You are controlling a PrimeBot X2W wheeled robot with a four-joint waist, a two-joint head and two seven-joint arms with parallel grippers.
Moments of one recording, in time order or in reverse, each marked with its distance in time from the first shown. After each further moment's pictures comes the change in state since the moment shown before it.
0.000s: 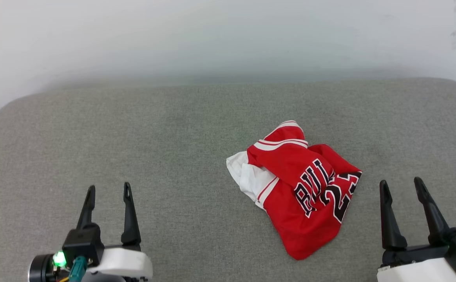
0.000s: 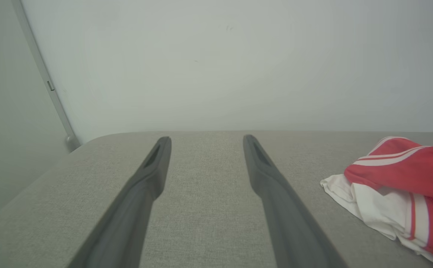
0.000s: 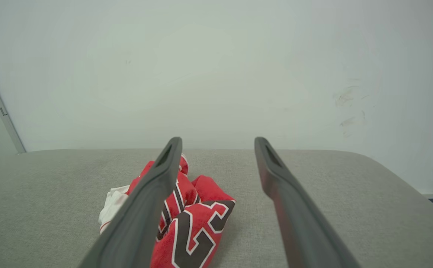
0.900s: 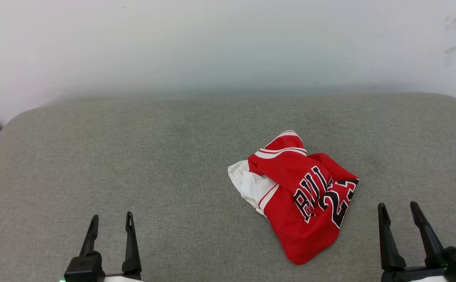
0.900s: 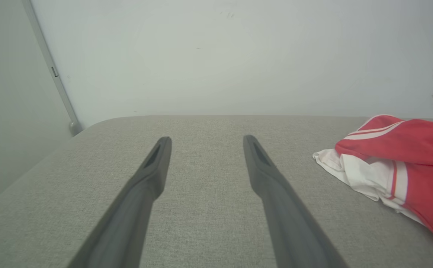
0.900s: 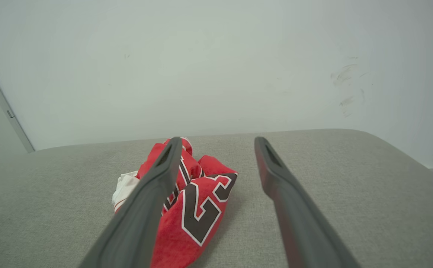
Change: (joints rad) left arm 0.142 -0.157 0.168 -0.007 0.152 -0.176 0.000; right arm 0.077 0.000 0.005 0.030 0.062 0.000 0.000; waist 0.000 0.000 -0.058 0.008
